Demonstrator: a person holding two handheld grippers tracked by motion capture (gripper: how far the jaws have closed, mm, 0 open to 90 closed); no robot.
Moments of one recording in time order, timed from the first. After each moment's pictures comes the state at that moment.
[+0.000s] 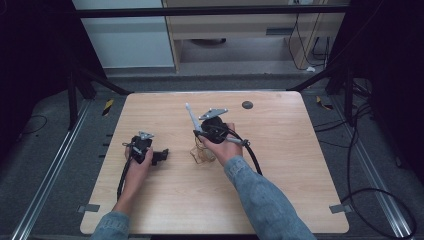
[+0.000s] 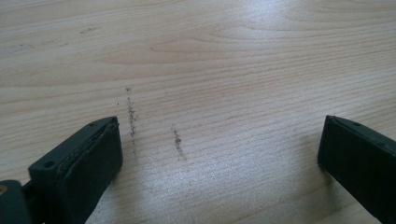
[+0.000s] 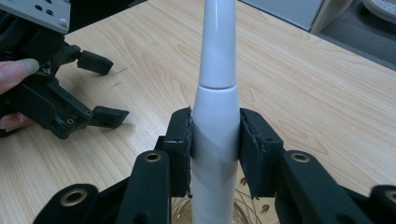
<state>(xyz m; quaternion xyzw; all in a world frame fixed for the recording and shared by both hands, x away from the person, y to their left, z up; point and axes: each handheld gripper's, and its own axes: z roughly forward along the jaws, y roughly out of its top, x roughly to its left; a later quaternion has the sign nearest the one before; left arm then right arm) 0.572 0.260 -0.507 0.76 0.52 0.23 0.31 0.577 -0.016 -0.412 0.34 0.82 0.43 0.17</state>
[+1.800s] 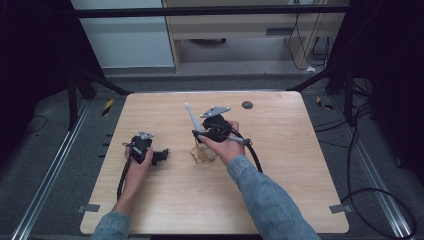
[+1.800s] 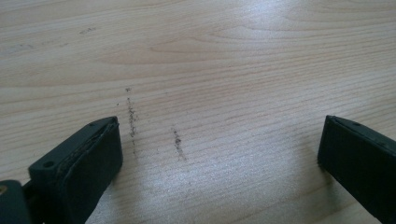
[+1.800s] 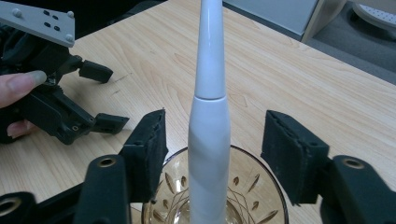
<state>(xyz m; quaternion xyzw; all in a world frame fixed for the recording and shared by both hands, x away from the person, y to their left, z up) 0.573 0.260 -0.507 0.76 0.52 0.23 0.31 0.572 -0.021 -0.400 0.34 0.81 0.43 0.18</state>
